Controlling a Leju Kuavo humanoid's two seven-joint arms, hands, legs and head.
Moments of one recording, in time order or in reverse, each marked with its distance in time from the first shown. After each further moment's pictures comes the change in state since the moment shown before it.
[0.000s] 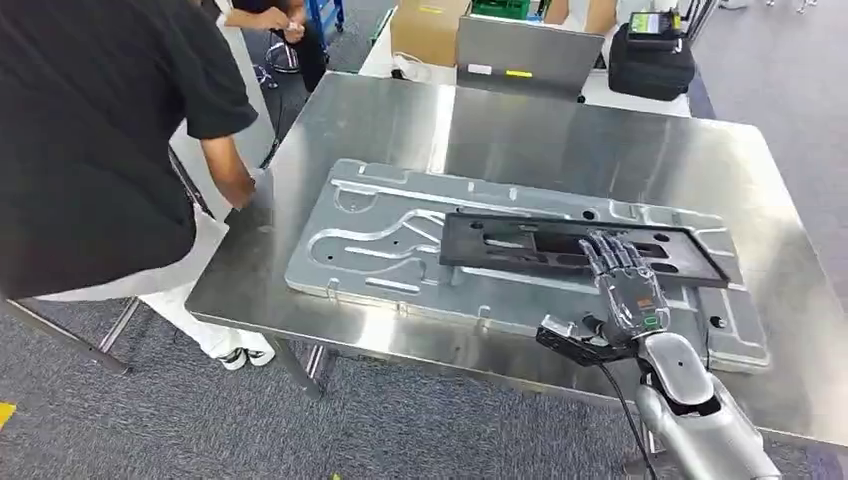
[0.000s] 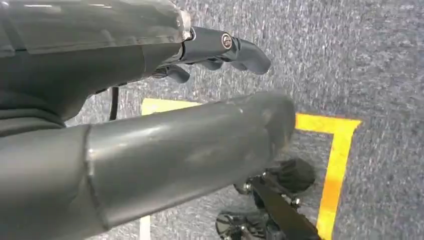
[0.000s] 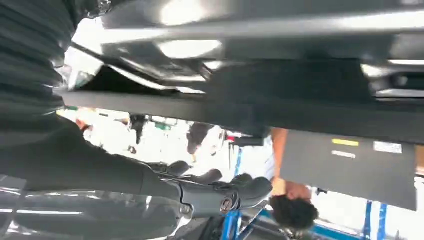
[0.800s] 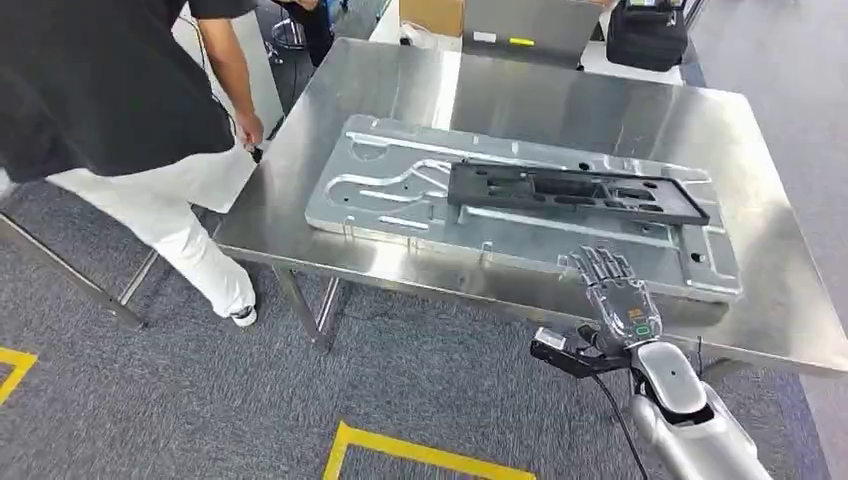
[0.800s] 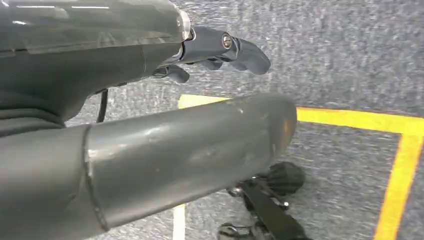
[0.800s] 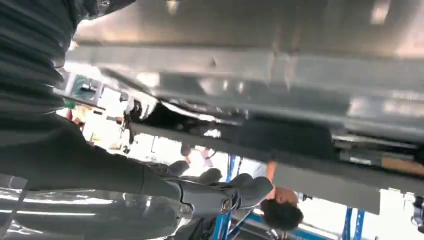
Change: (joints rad) left arm -0.010 0.006 0.000 0.002 -0.002 -0.011 0.000; right arm 0.021 0.018 0.008 0.019 0.021 -0.030 -0.014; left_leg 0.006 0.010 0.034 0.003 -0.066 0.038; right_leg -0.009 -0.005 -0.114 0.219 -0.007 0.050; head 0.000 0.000
